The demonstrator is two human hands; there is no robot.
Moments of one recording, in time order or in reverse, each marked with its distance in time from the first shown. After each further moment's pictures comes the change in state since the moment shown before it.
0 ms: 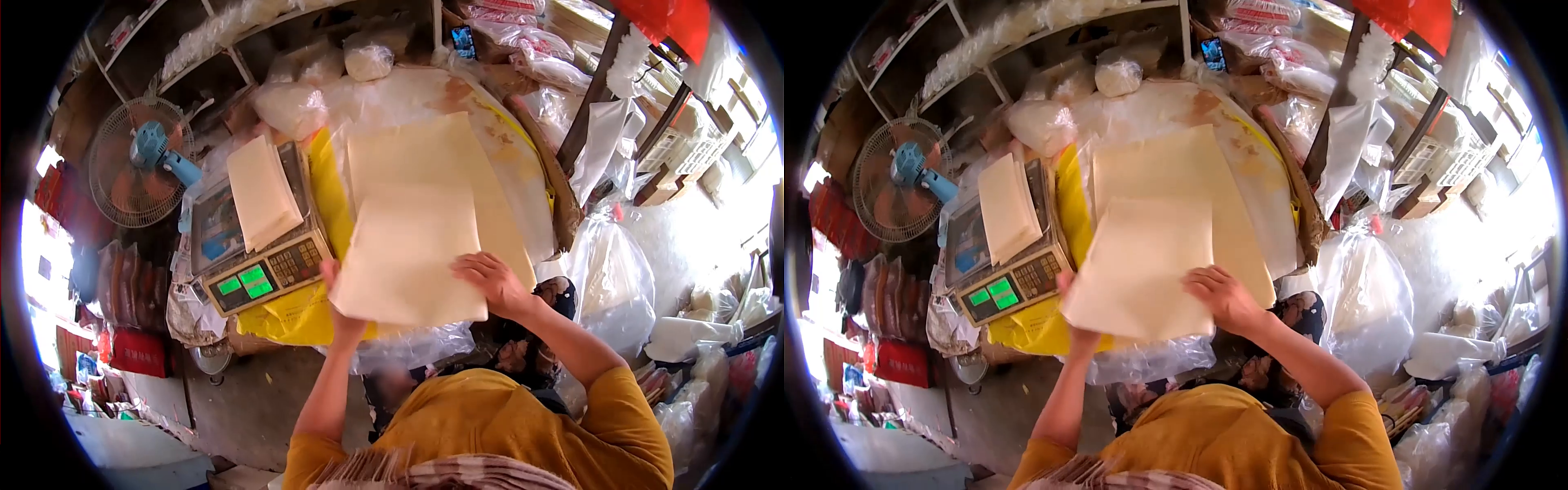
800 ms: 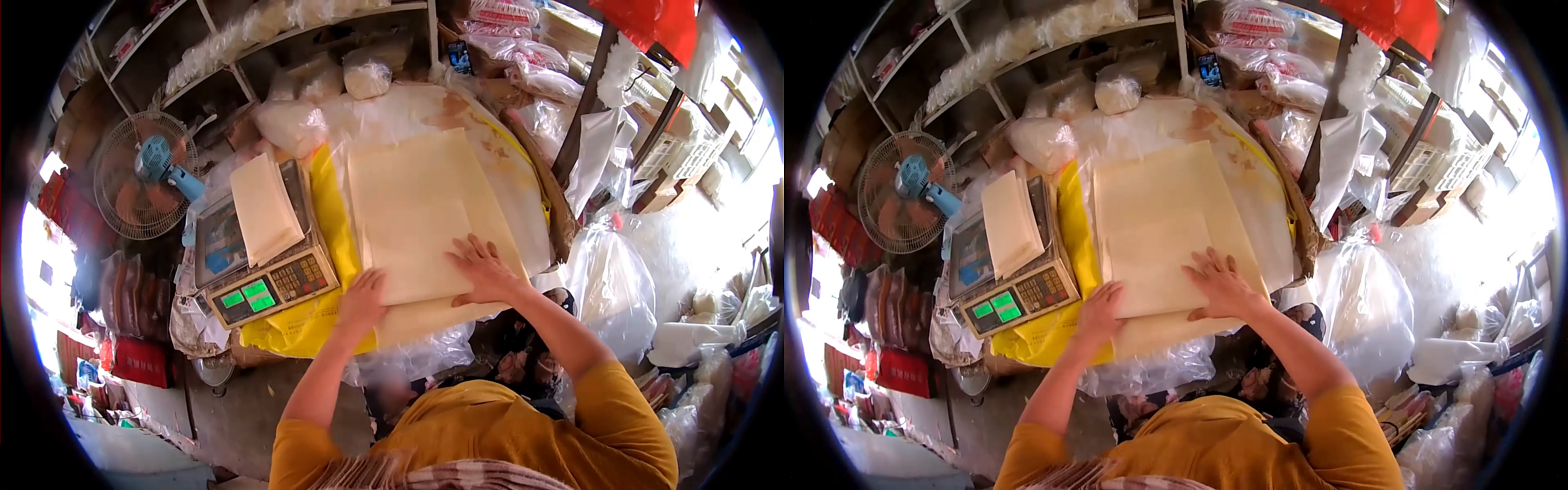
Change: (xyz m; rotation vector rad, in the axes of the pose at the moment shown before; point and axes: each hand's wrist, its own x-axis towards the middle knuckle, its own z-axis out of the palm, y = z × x) left_hand 0.032 -0.016 0.014 0.581 -0.602 0.301; right_hand 0.015 0.036 0.011 -0.278 -0.509 0.373
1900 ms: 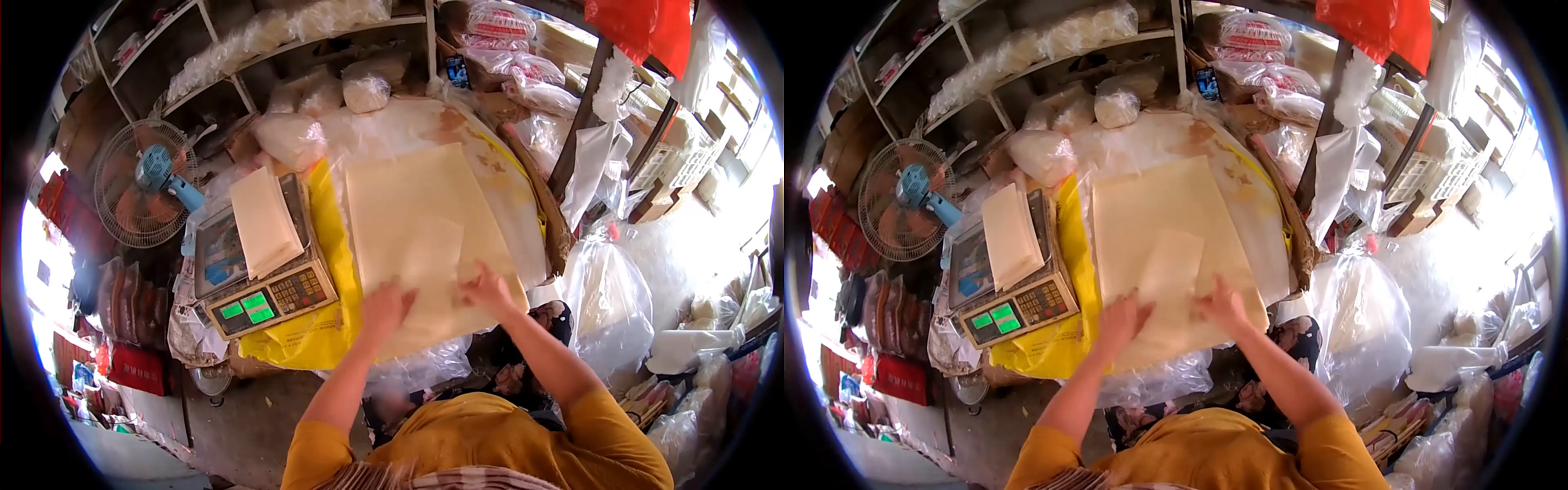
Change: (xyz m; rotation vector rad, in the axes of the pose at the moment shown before) left_hand 0.052 0.068 -0.015 -0.018 -0.263 -0.568; right_hand 0.003 -0.009 0.011 0.858 0.269 0.627
